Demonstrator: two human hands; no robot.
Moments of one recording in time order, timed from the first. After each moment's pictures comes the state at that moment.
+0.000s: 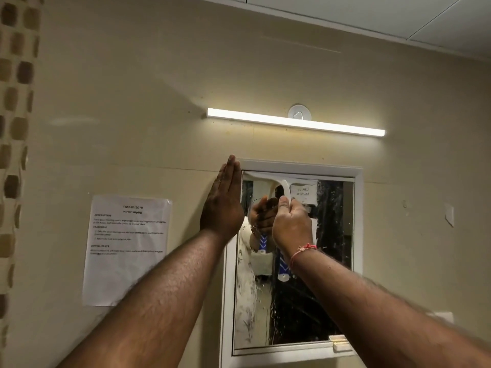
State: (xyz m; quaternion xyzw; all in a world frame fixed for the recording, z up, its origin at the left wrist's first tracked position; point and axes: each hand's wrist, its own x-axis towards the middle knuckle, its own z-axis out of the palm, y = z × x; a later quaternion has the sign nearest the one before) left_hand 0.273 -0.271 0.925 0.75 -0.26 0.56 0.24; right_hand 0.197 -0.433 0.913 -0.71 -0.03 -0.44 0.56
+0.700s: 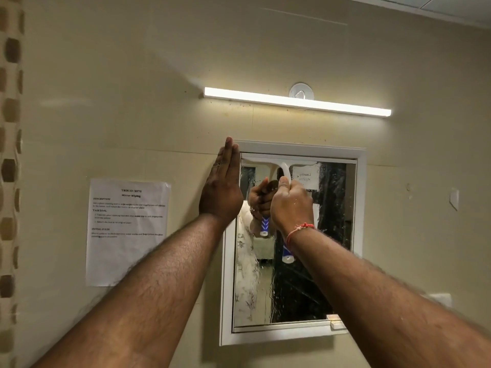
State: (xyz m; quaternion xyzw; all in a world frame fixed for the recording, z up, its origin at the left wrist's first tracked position) left_hand 0.272 -0.274 0.921 0.74 -0.26 0.58 0.23; right_hand 0.192 -0.432 0.920 -0.73 0.00 -0.46 0.50
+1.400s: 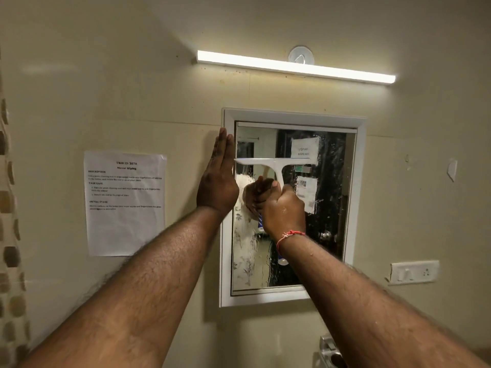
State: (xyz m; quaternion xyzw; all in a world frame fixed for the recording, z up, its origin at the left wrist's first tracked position) left_hand 0.279 -0.278 0.870 0.73 -0.26 0.57 0.27; right_hand 0.181 -0.422 0.848 -0.77 0.04 -0.42 0.47
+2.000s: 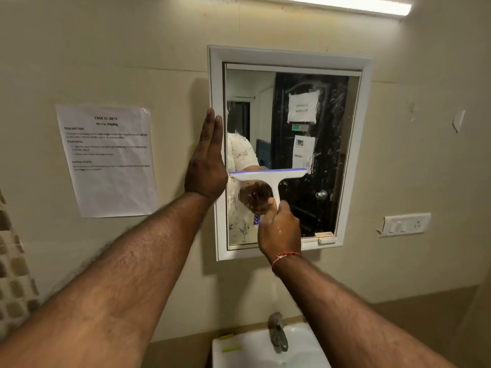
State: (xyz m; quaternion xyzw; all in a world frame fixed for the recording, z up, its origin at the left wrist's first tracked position) left_hand 0.273 -0.270 0.804 0.77 -0.27 0.53 0.25; right_hand 0.167 -0.427 0.712 -0.79 0.11 -0.39 0.47
